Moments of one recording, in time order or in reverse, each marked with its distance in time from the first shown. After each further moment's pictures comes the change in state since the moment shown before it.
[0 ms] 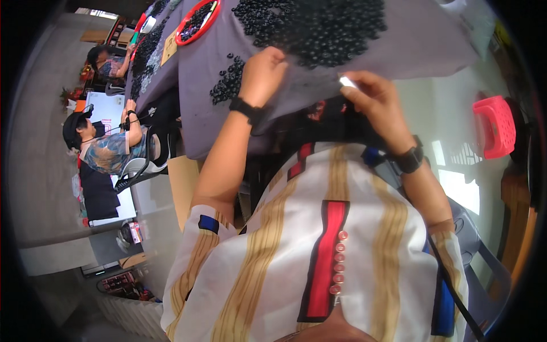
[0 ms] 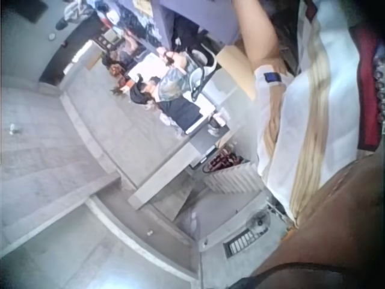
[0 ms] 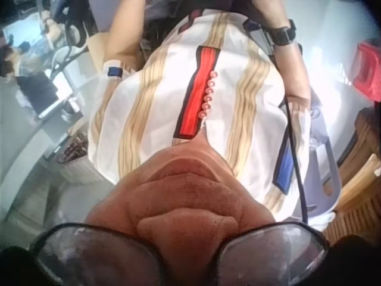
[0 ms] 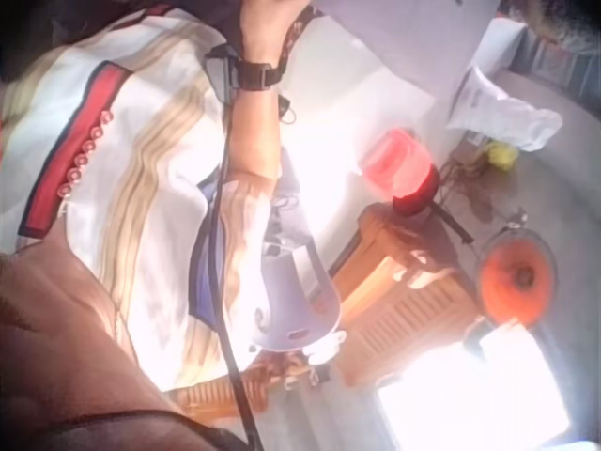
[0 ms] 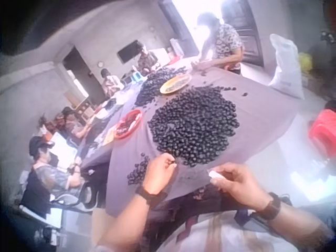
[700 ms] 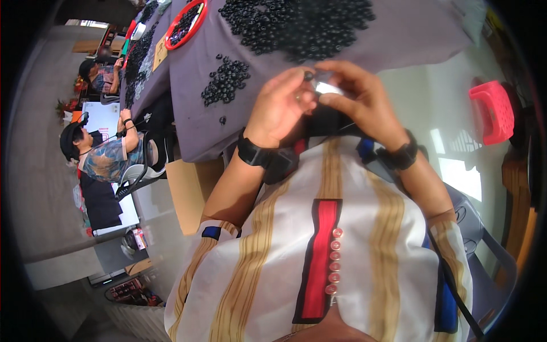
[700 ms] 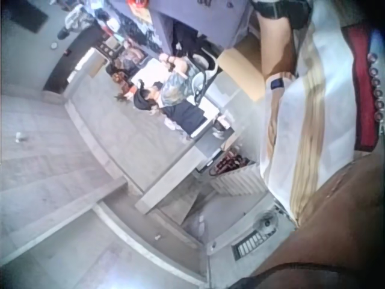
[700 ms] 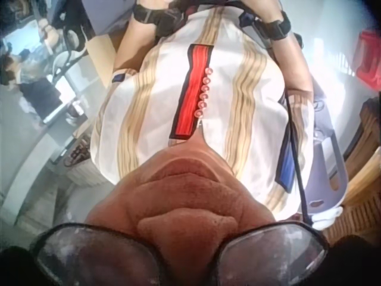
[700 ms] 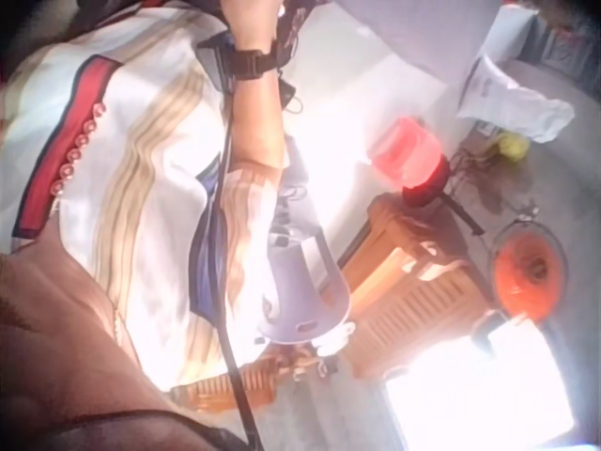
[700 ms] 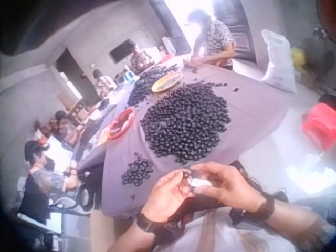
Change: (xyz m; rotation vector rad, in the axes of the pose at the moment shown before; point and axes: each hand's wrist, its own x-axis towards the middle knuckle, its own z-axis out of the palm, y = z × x) left_hand -0.056 0.070 0.006 -1.797 -0.307 -0.480; right_hand -0.009 -0.011 0.009 0.127 -0.157 -0.137
